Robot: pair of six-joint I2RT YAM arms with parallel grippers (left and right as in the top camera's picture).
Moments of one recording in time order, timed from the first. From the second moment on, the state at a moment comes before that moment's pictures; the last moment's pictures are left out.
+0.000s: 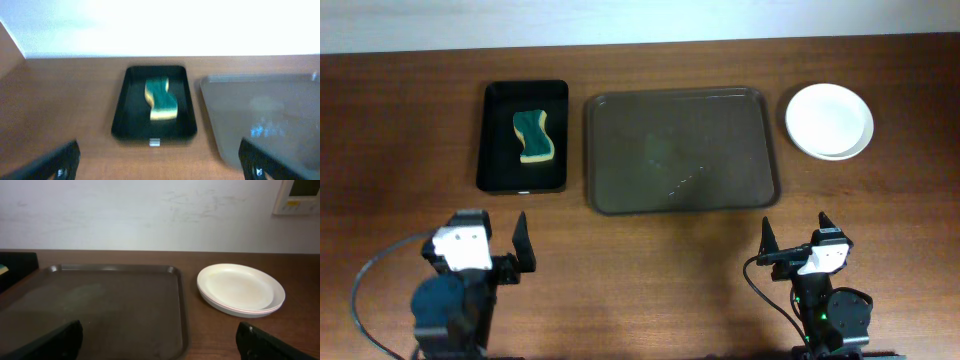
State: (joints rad) left arm 0.00 0.38 0.54 -0.46 -0.02 0.00; right arm 0.04 0.01 0.01 -0.08 -0.02 0.02
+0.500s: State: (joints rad) left arm 0.00 0.04 0.03 0.17 -0.02 0.01; right arm 0.04 0.01 0.01 -0.08 -0.02 0.02
